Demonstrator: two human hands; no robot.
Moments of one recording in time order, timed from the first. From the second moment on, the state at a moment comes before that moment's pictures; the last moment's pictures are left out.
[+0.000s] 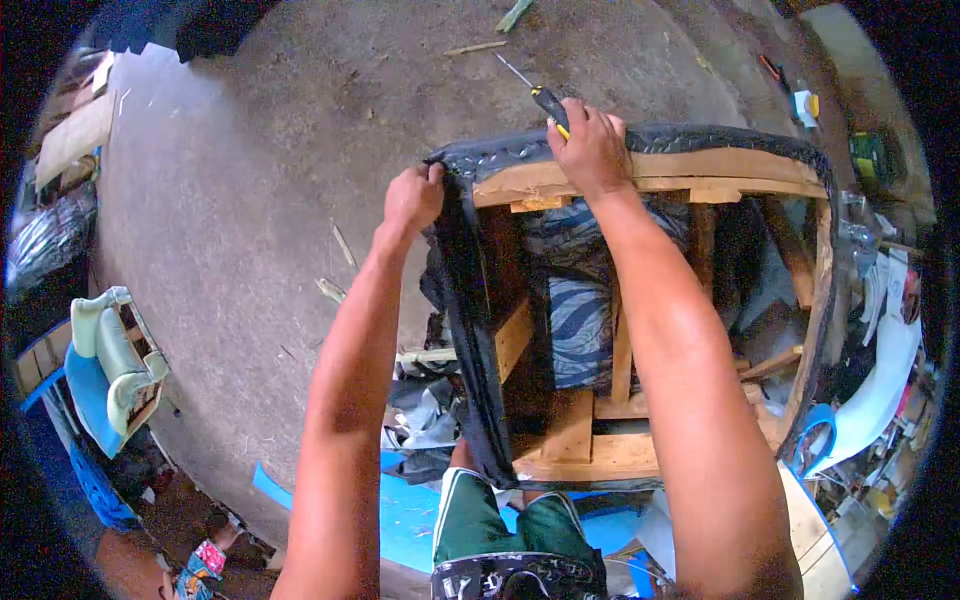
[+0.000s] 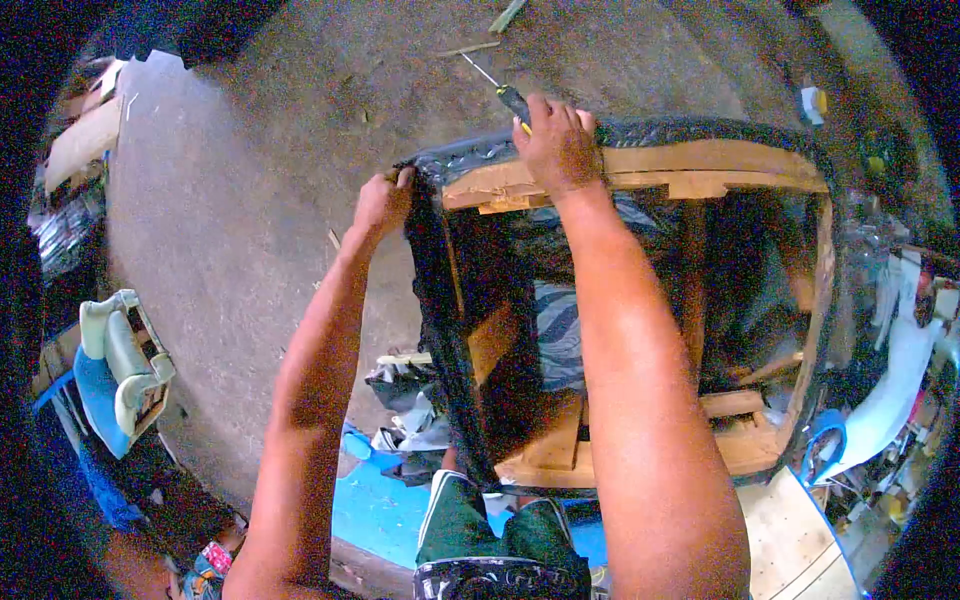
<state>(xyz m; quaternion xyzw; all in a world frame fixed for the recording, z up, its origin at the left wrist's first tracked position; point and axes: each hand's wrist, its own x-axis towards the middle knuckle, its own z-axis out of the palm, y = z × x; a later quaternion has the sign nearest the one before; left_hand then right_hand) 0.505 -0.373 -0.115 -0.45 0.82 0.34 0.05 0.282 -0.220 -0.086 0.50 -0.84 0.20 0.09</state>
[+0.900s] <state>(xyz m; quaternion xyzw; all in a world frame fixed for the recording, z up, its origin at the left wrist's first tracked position) 0.608 -0.298 -0.068 -0.41 0.63 0.63 -0.21 0.284 -0.218 -0.100 0.50 -0.83 0.20 0.11</state>
